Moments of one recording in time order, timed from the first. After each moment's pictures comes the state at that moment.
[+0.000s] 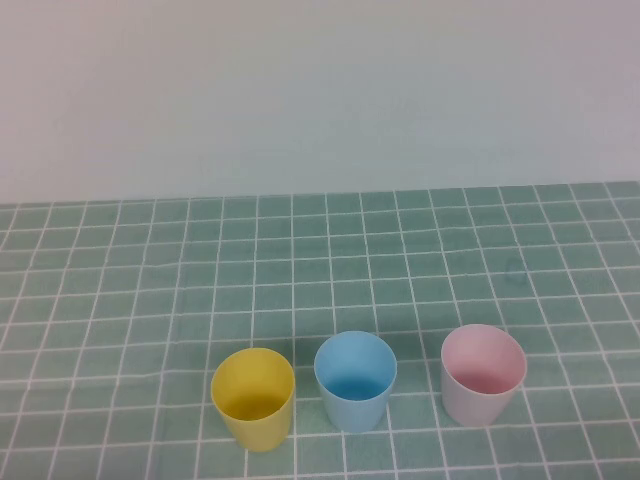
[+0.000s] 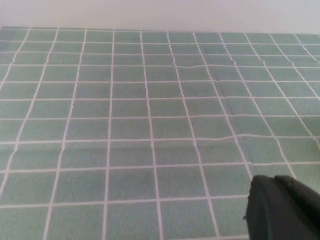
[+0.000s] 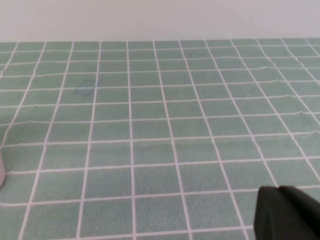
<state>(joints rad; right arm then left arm) -0.05 -0.01 0.03 -0.08 0.40 0.06 -0.04 0.00 0.00 -0.14 0.38 0.19</state>
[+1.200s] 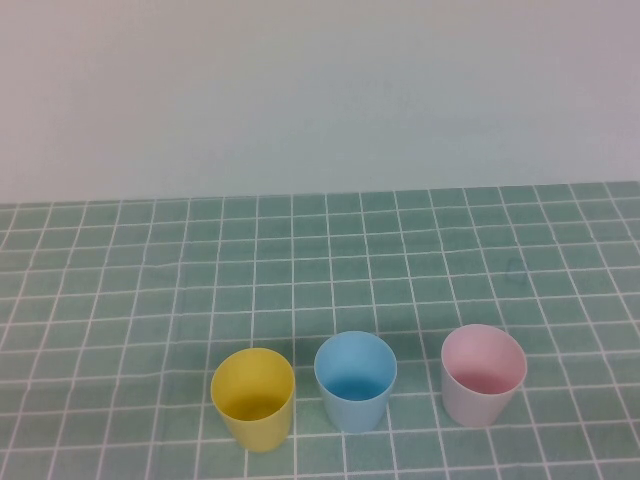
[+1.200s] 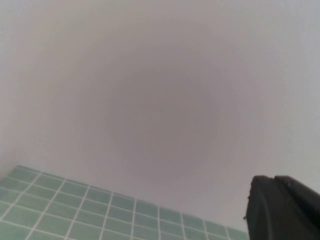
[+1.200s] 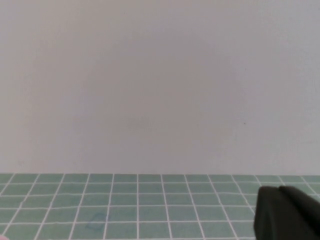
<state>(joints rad) -0.05 -0.01 0.03 -0.08 0.02 0.04 -0.04 0.00 0.00 -0.17 -0.10 -0.03</state>
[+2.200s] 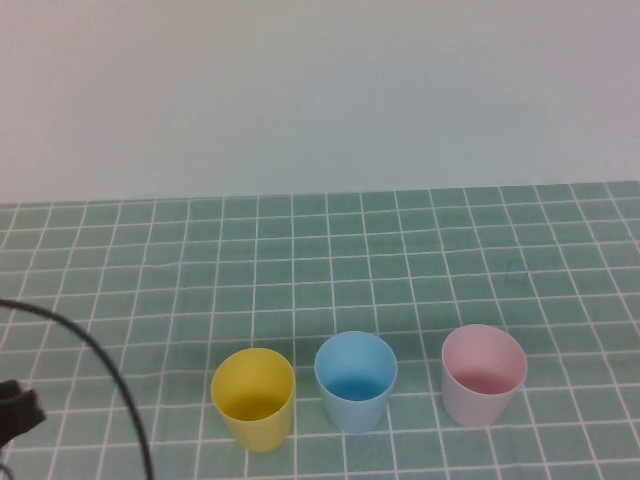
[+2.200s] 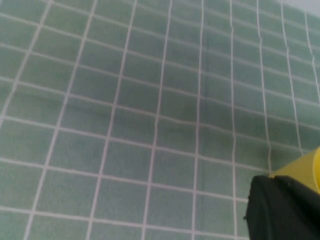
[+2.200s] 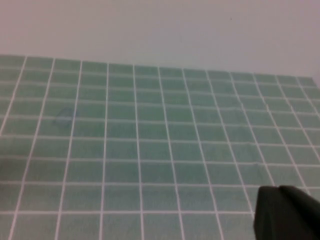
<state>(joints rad) -0.05 0.47 -0.47 -0.16 0.52 0.01 -0.05 0.67 -0.46 -0.16 0.51 -0.11</state>
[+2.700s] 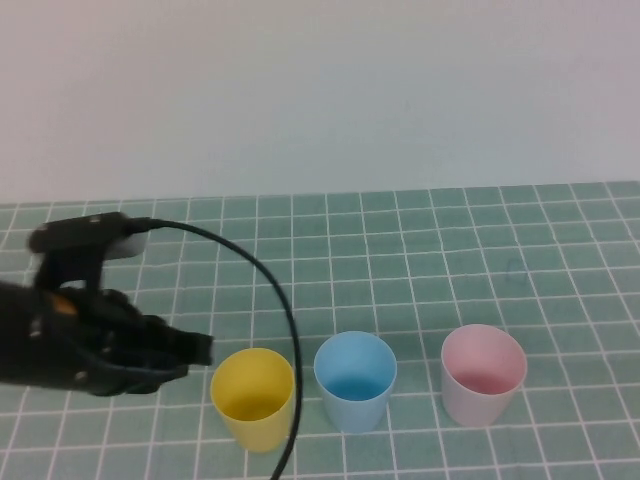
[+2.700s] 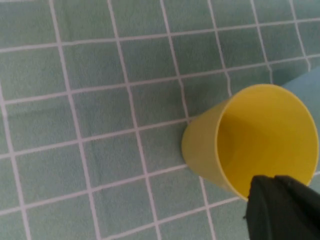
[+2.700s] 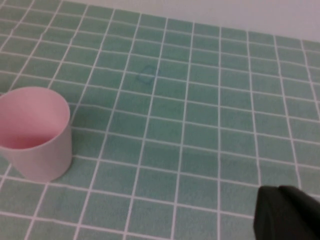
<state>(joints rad) -0.03 0.49 -0.41 0.21 0.56 -0.34 -0.36 1.23 -0.80 -0.25 0.65 0.04</state>
